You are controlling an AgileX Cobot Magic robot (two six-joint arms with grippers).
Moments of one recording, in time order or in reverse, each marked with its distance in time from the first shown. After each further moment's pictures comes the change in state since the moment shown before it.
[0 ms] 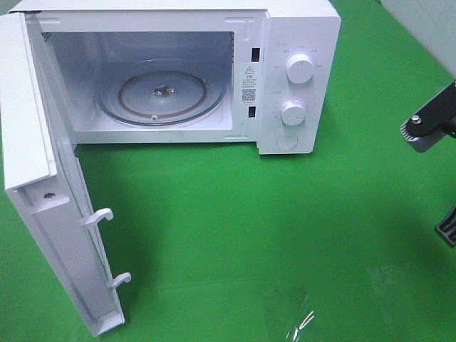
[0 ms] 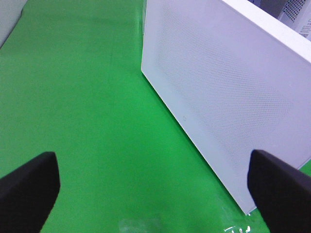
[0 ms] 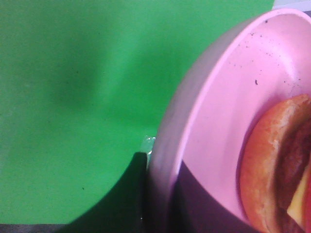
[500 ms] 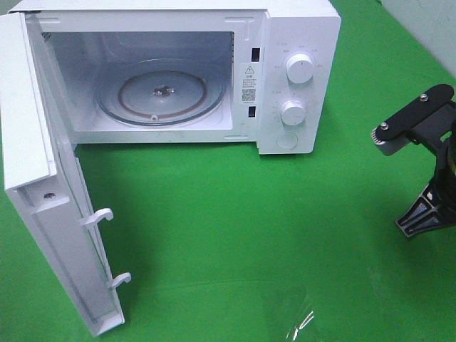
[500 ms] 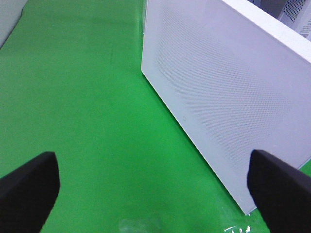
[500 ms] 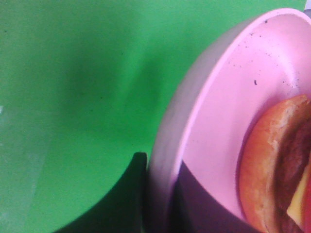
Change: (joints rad) left arm 0.000 0.000 0.000 0.000 0.000 0.000; right arm -0.066 0.155 -0.009 -0.001 -0.144 0.104
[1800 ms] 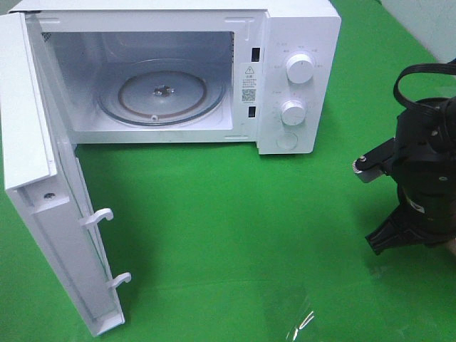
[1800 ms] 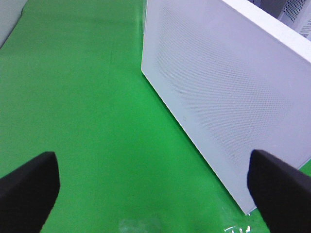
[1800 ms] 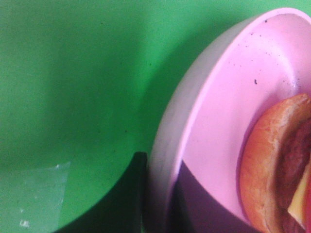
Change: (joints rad) left arm 0.000 0.000 0.000 0.000 0.000 0.000; right arm -0.108 0.313 -0.001 -0.093 -0.201 0.220
